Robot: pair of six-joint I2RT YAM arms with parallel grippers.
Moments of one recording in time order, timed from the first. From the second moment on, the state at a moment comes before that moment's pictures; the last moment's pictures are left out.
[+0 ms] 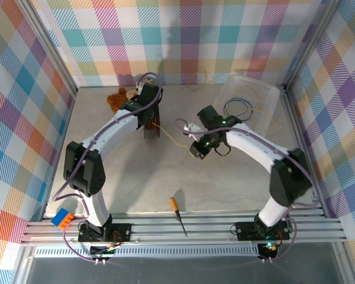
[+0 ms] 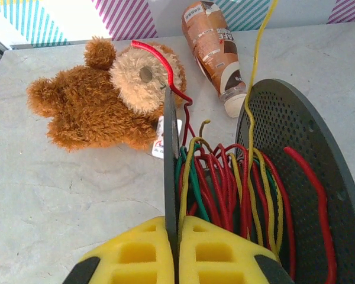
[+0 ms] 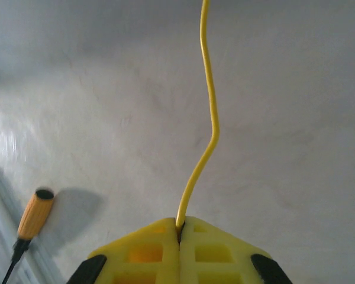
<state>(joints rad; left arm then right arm) -0.47 1.81 1.59 -0.61 -0.55 -0.29 0.61 1.61 1.32 -0.81 -0.34 -0.24</state>
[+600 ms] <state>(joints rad) -0.49 1.64 1.42 -0.54 -0.32 -0.09 0.51 1.67 1.65 -0.43 -0.04 -0.29</state>
